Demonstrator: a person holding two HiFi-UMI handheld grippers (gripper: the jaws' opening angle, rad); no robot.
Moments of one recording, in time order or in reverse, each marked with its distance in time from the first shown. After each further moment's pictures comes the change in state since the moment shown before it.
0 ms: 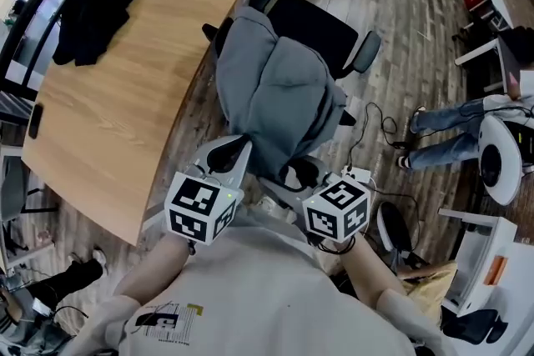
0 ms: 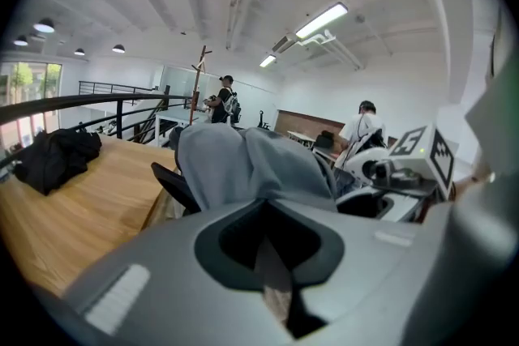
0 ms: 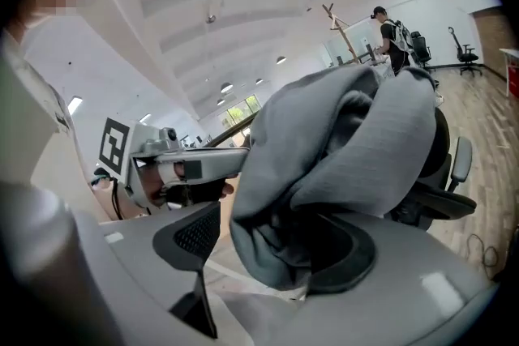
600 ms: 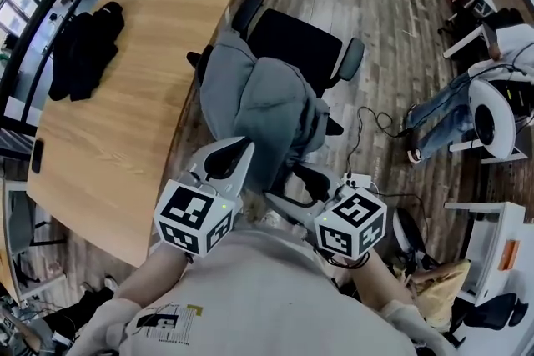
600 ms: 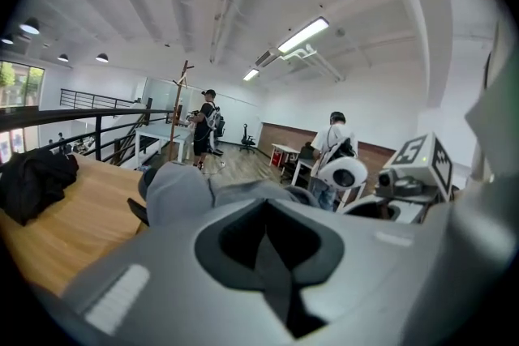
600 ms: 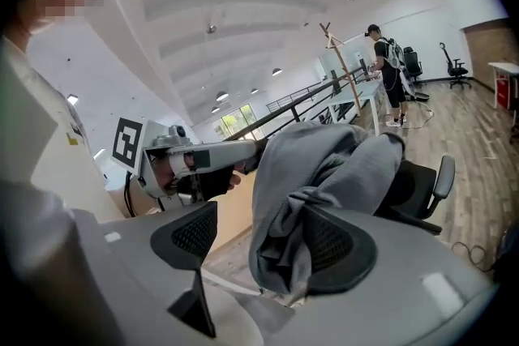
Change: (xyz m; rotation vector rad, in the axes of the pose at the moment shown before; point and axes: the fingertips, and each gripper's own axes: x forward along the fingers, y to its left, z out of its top) left arm 0.002 -0.026 0.072 0.065 -0.096 -0.108; right arm -0.050 0.004 0.043 -0.016 -0.067 -0.072
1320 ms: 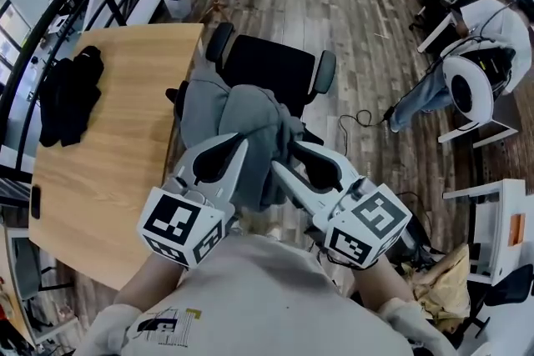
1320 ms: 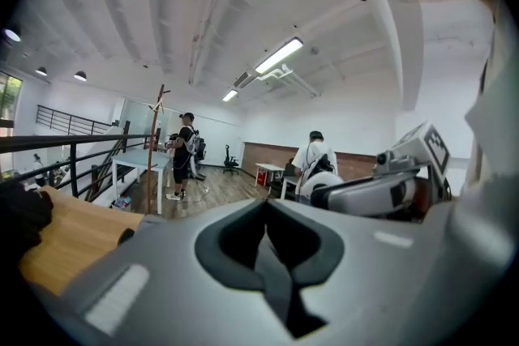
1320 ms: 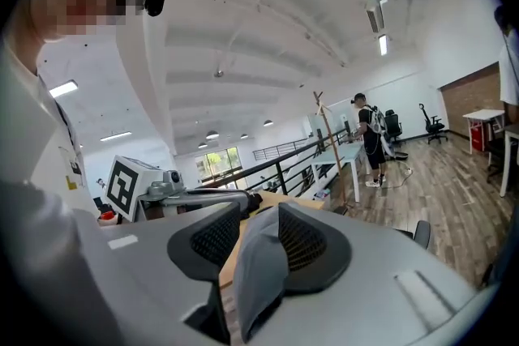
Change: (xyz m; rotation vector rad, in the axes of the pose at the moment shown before) left arm 0.007 -0.031 0.092 0.117 -0.152 -0.111; right arm -0.074 -0.004 0.128 -0.117 -0.367 -0.180
